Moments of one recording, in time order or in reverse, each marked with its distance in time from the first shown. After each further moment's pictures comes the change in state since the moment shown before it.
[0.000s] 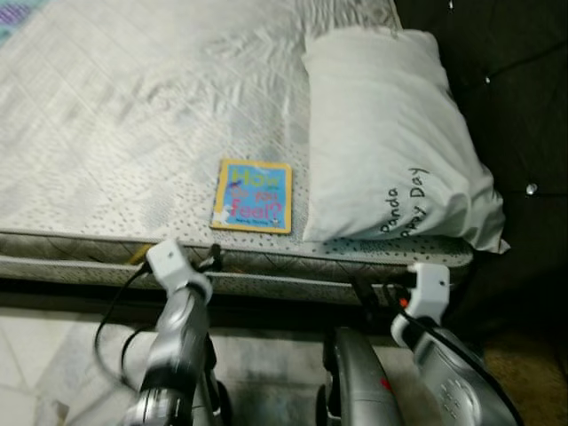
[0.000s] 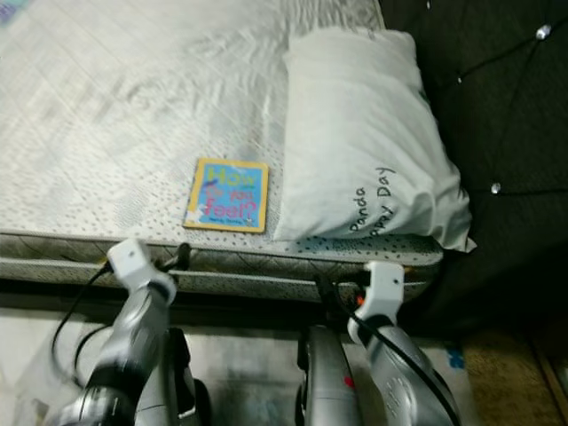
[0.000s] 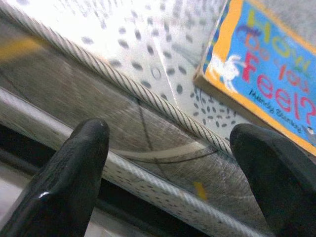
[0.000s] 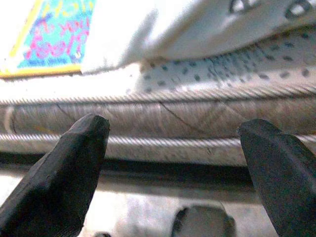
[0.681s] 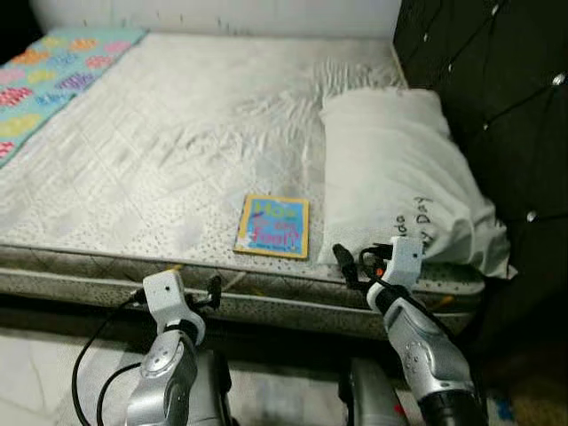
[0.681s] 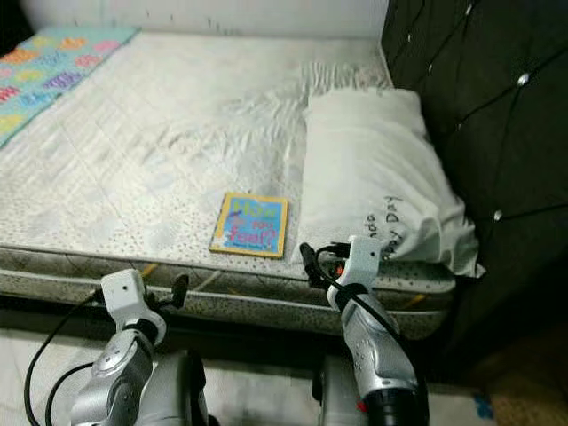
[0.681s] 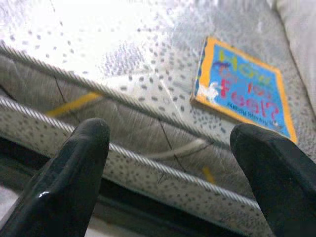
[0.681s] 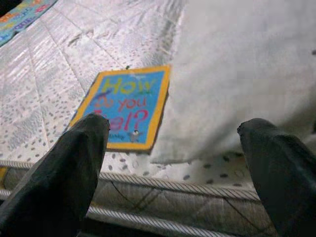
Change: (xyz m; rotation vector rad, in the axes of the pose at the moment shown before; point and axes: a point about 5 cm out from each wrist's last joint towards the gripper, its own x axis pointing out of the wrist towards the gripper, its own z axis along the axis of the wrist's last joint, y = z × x) left arm -0.044 0.012 -0.012 0.128 0.039 -0.065; right arm 0.047 0.014 0.008 0.002 -0.086 0.003
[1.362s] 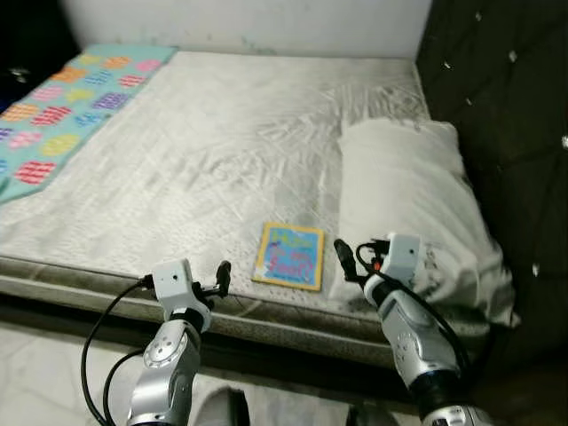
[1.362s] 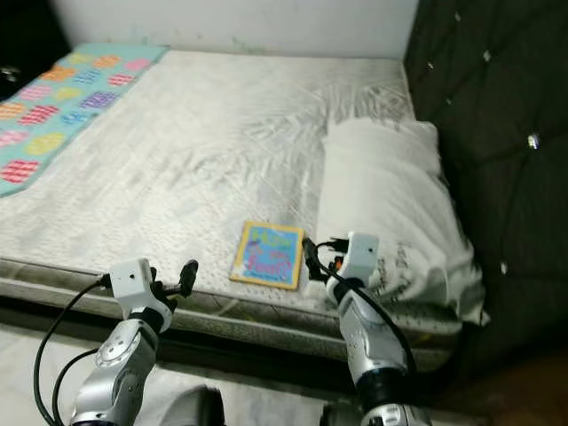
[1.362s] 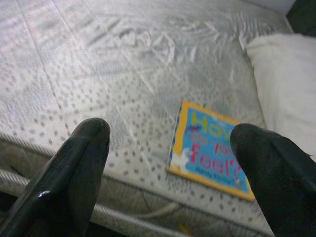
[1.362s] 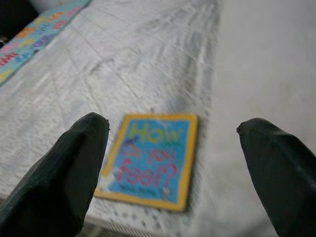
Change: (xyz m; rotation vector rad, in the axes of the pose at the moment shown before) left arm 0.008 -0.011 0.012 0.033 -0.068 -0.110; right arm 0.018 -0.003 -0.002 -0.012 -0.045 -0.019
